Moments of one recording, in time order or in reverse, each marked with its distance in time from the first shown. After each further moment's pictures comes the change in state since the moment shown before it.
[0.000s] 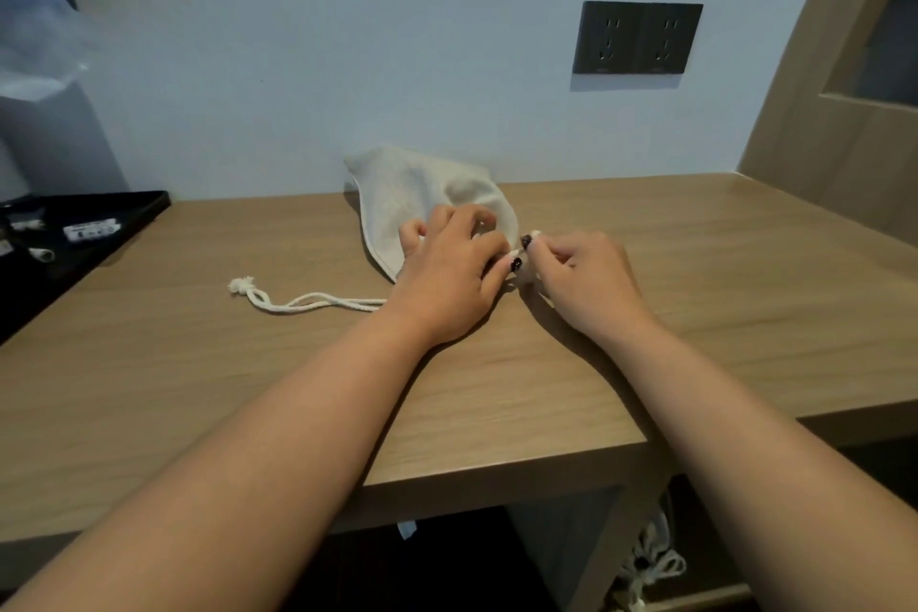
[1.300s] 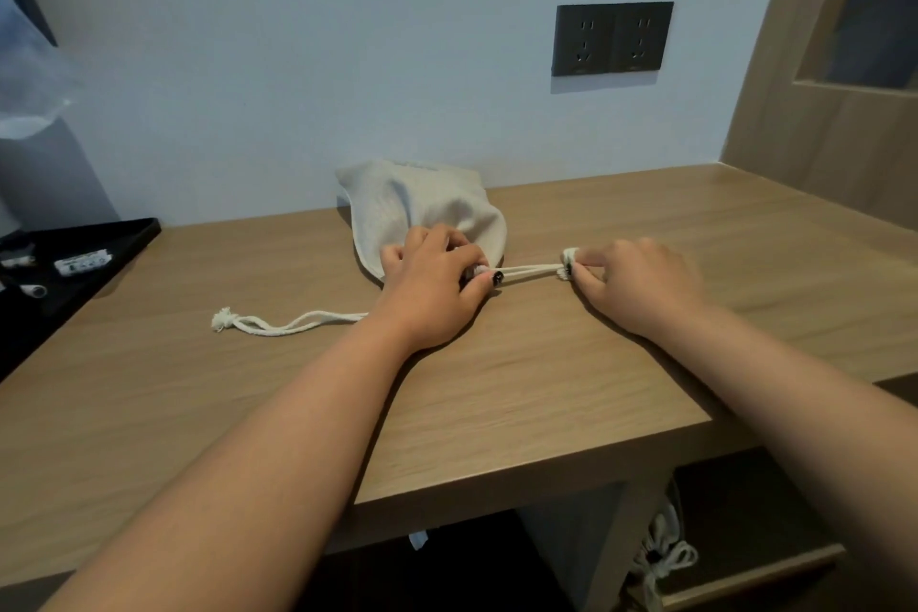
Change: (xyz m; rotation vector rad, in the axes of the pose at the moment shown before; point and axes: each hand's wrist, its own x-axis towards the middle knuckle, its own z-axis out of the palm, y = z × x) left_hand 0.000 -0.011 -0.001 -0.077 -0.155 -0.126; right_hand 0.005 0.029 -0.039 -0.584 -0.103 -0.056
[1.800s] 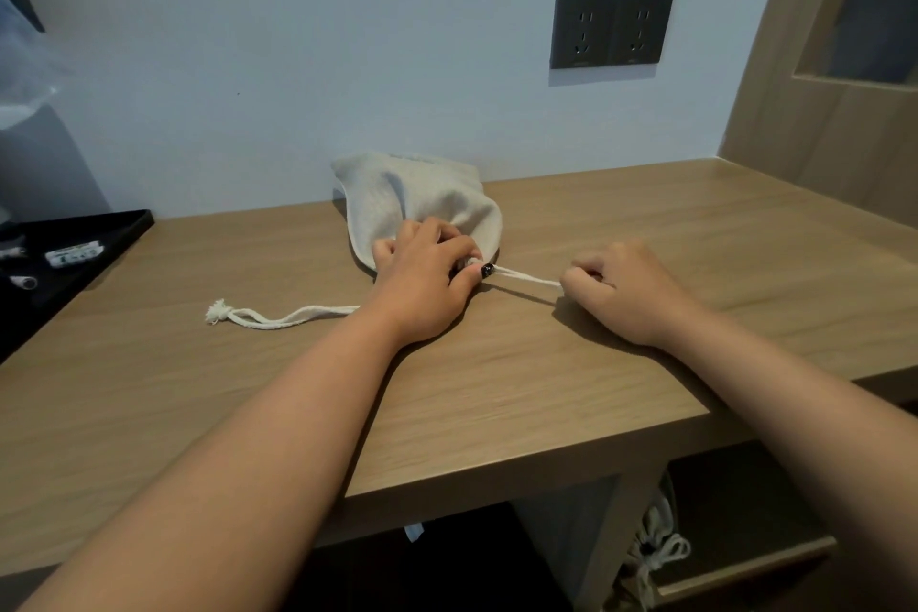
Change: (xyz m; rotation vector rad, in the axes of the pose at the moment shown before) left_hand 0.001 -0.004 0.000 -0.046 -0.001 -0.005; right_hand -0.011 -0.003 -0.002 0.369 -0.103 -0.148
